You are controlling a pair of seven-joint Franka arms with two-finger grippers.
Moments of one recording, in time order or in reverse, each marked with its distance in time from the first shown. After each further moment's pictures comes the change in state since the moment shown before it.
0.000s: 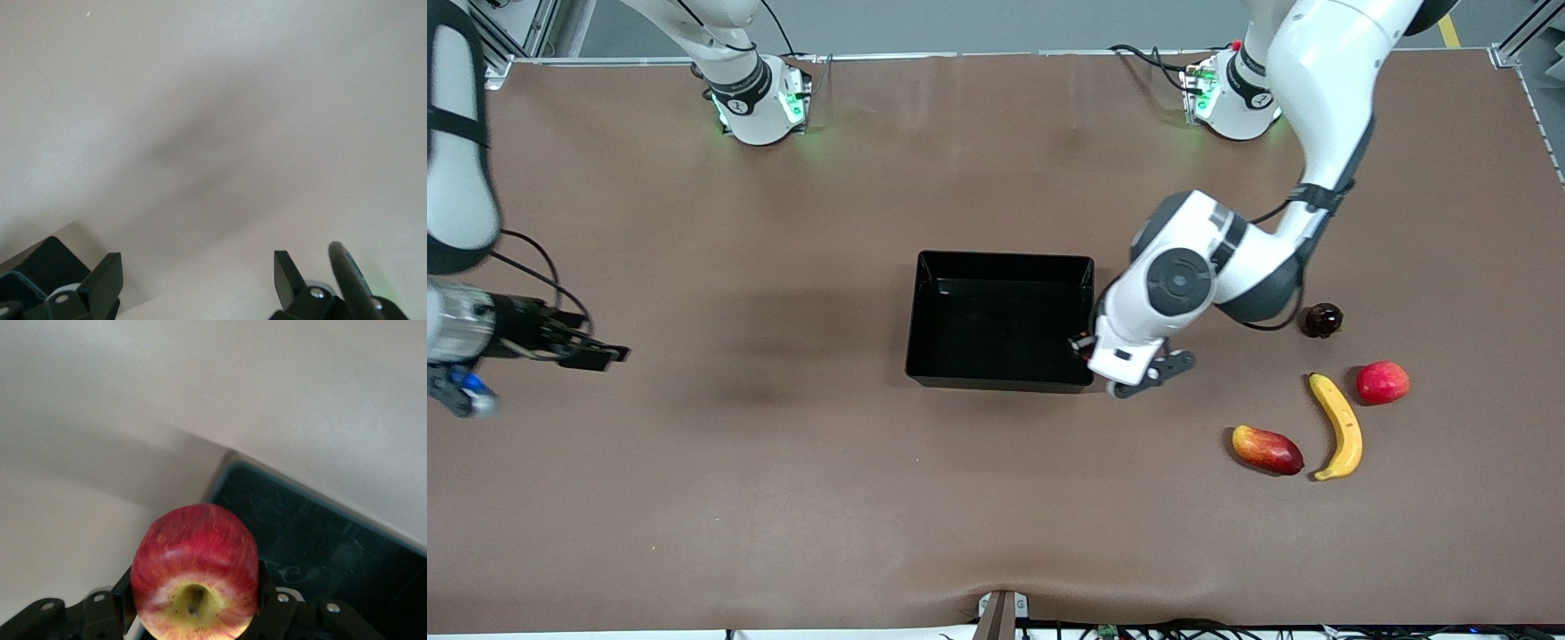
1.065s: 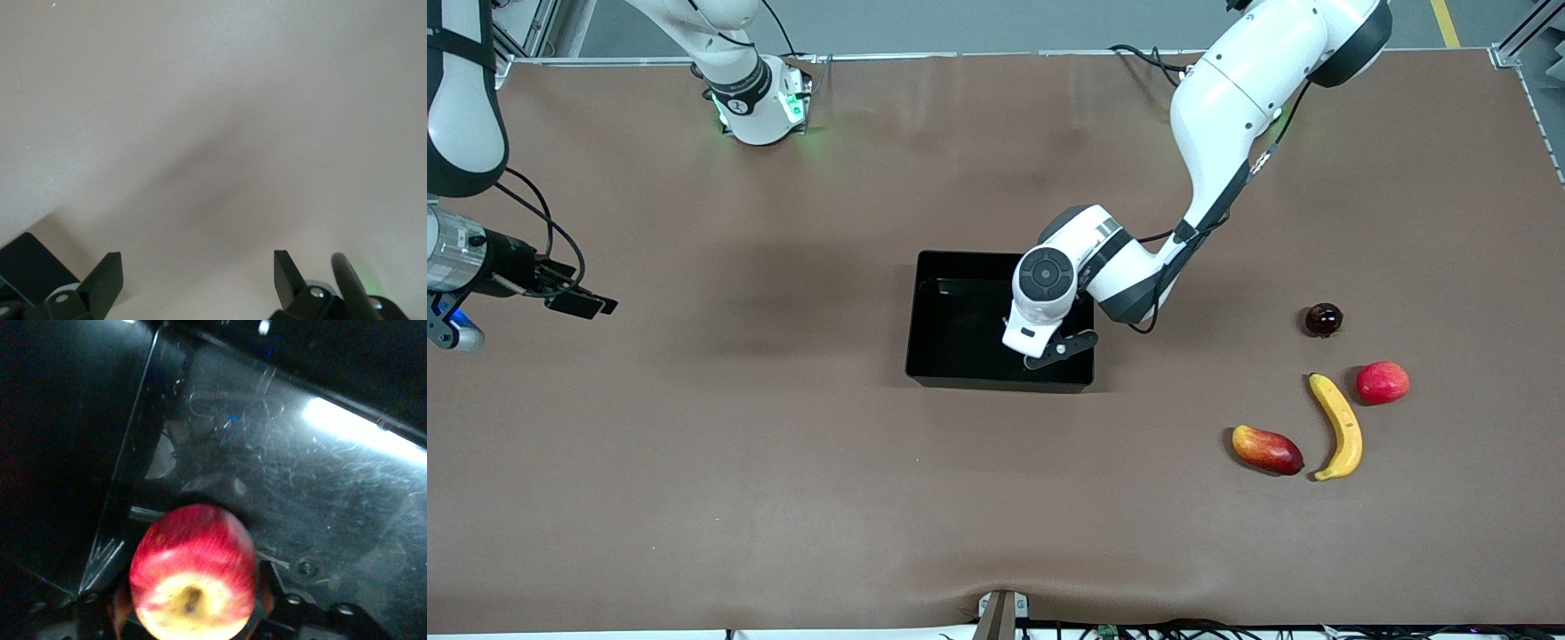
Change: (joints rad) left arm -0.165 0.198 0.005 0.015 0.161 0.093 -0.170; right arm -0.030 -0.249 0.001 -0.326 0.000 0.125 -0.013
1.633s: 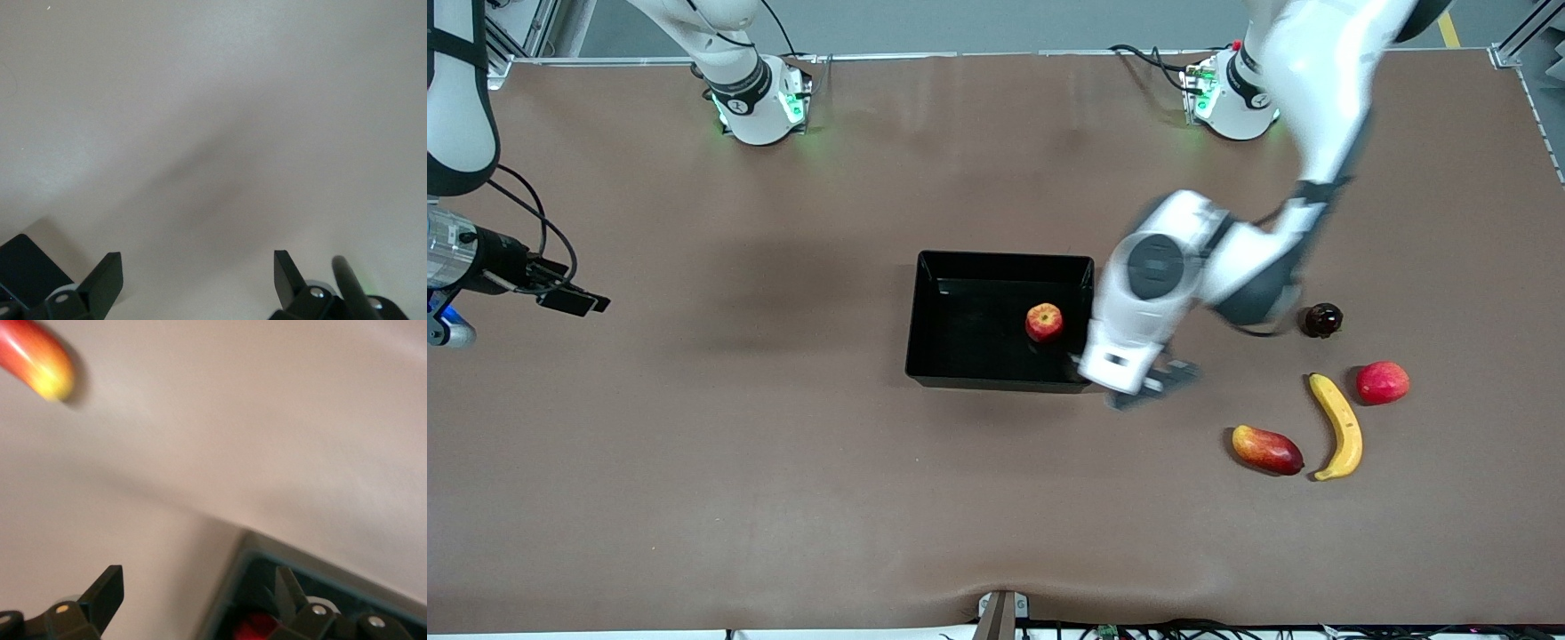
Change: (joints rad) left arm 0.230 -0.210 0.013 0.054 0.034 -0.099 0.241; right arm -0.021 -0.003 -0.001 -0.009 0.000 0.006 -0.029
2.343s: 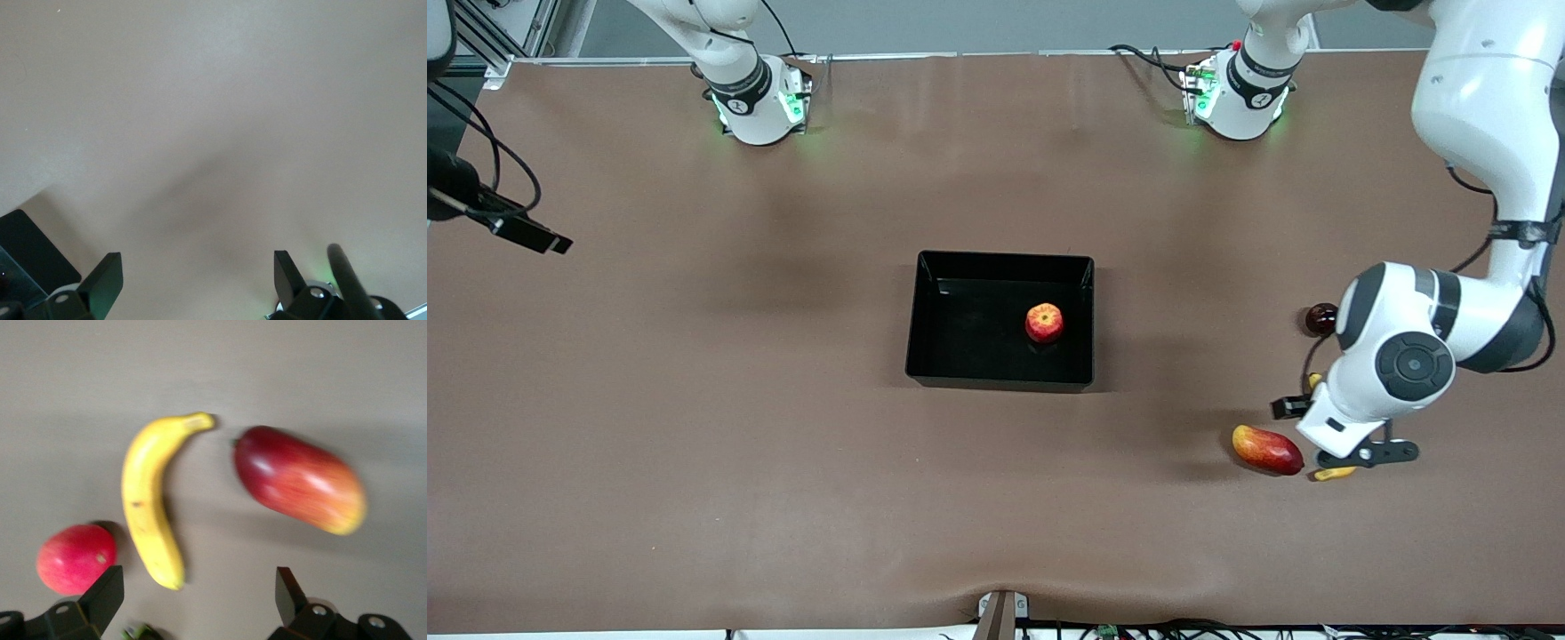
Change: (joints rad) left arm 0.387 0.069 0.010 -0.071 0.239 0.014 0.529; right arm -0.001 -0.192 0.000 0.016 -0.041 -0.161 0.000
